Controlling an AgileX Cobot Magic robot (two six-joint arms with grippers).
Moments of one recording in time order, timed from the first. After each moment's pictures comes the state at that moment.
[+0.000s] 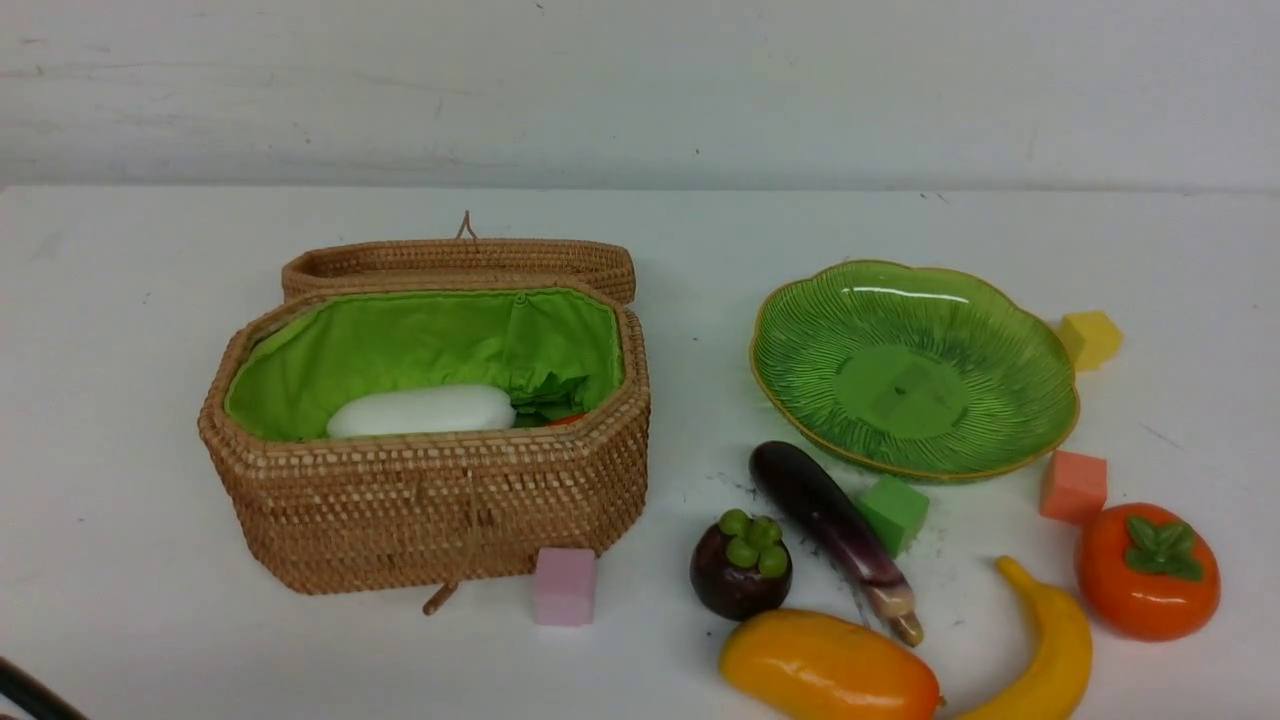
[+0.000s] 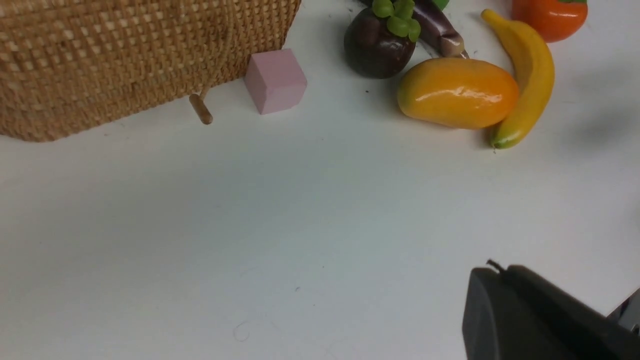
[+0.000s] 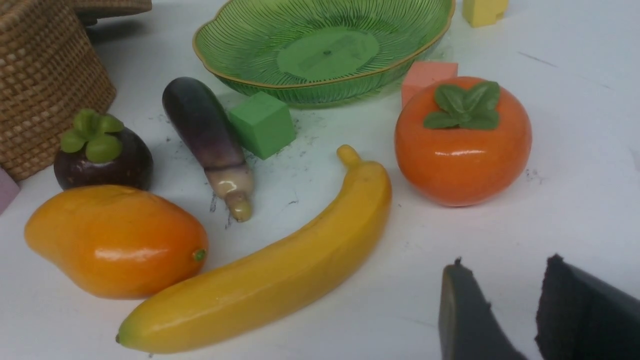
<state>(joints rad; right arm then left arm) 0.05 -0.01 0.01 0.20 0.40 -0.07 -0.40 0.51 -0.58 -0.39 0.82 0.07</state>
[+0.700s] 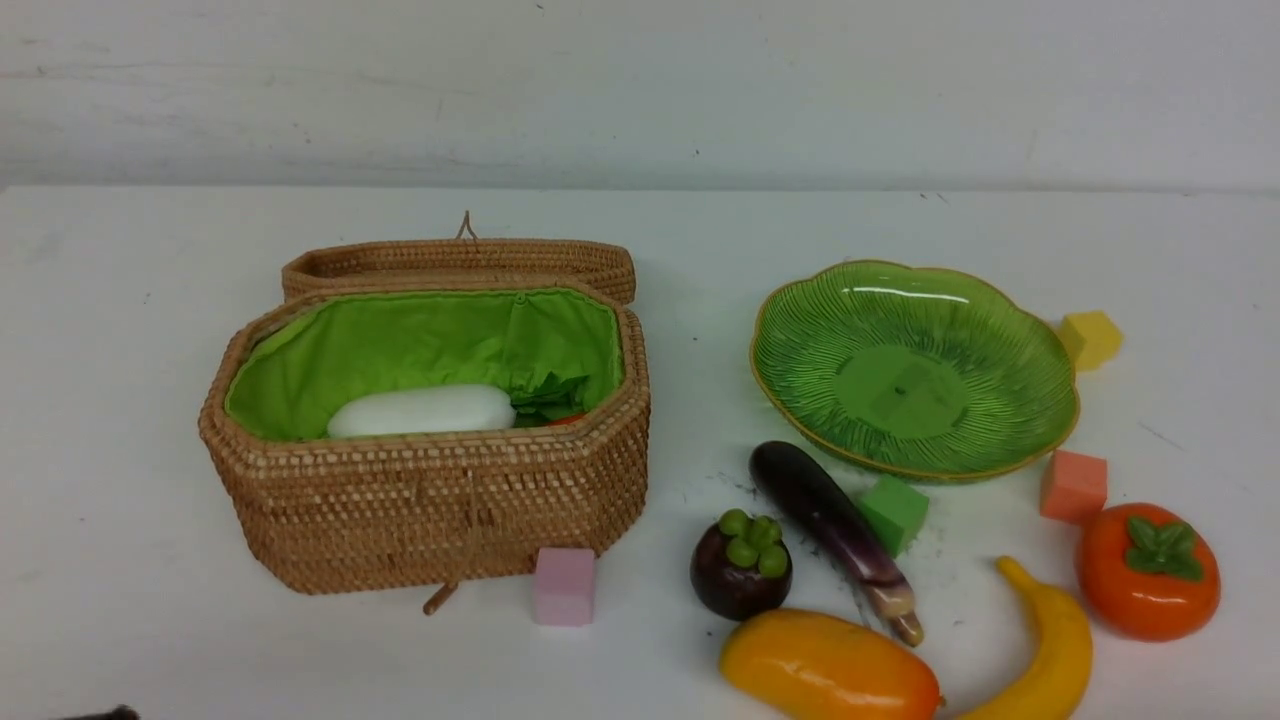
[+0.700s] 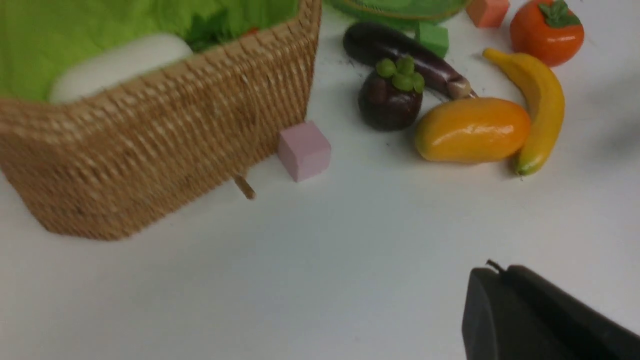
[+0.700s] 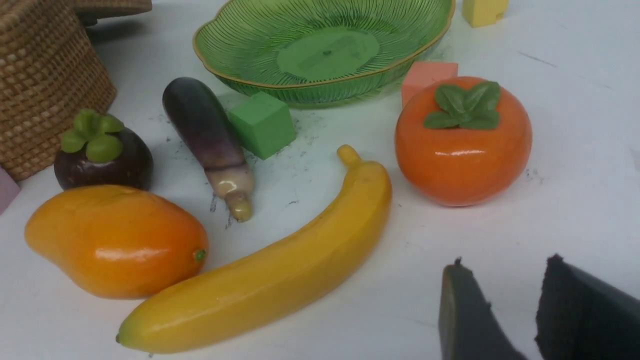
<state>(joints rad) 0.05 -0.01 0.01 0.20 0.40 -0.07 -0.40 0.35 -0.58 -0.29 0.79 0.20</state>
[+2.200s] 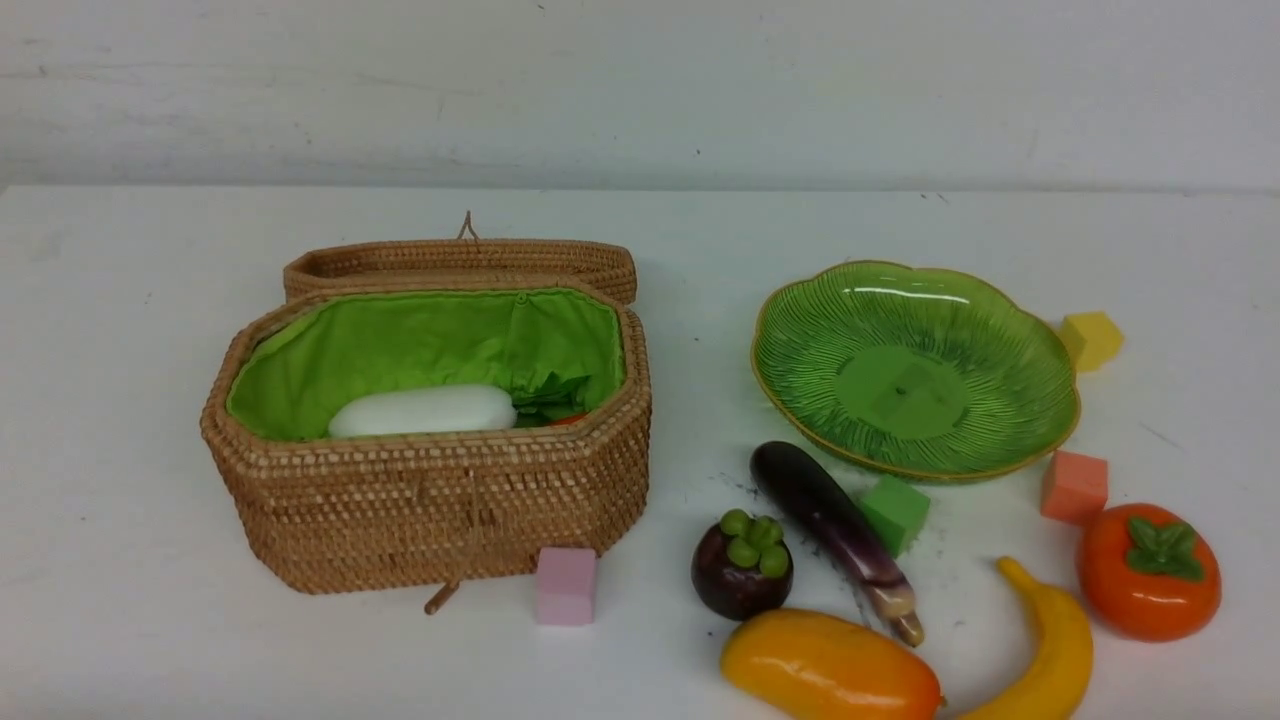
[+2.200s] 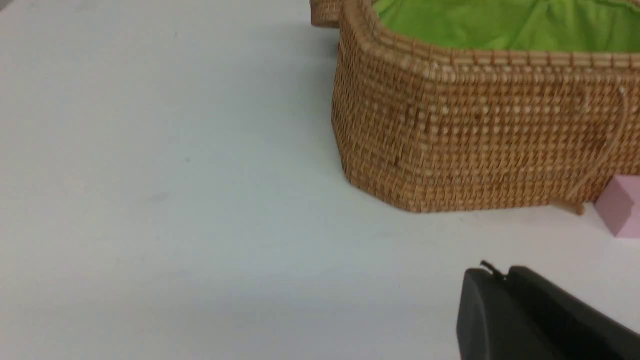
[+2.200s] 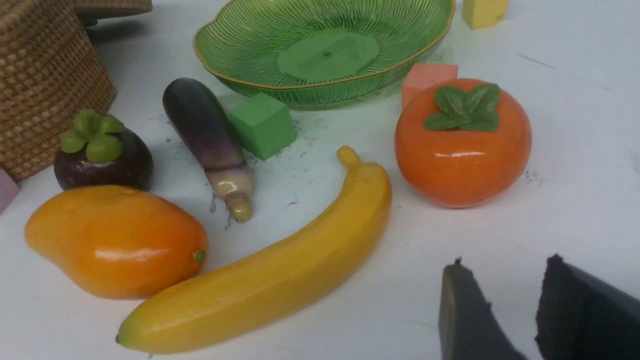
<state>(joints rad) 0.05 -0.01 0.01 0.20 0.40 -0.07 -0.13 -0.01 -0.01 0.12 0.39 -0.23</state>
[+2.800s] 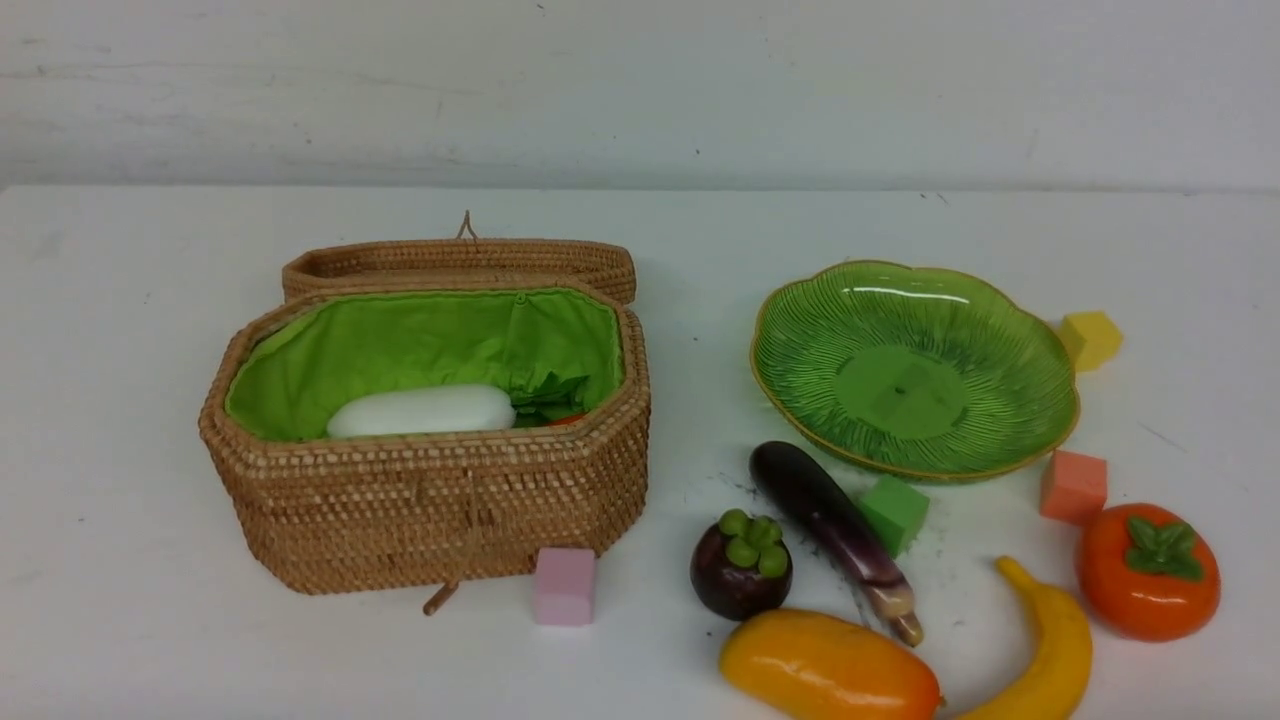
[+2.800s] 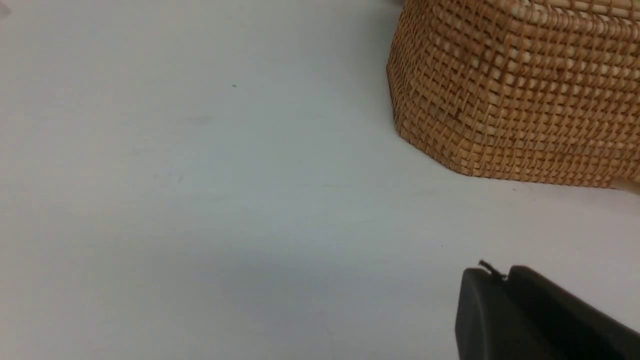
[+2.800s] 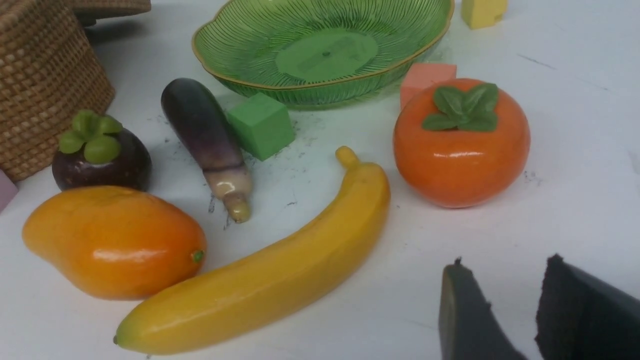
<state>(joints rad) 0.05 -0.01 0.01 0.20 0.40 -0.07 -0.02 -0.01 0.03 0.05 0.39 -0.24</state>
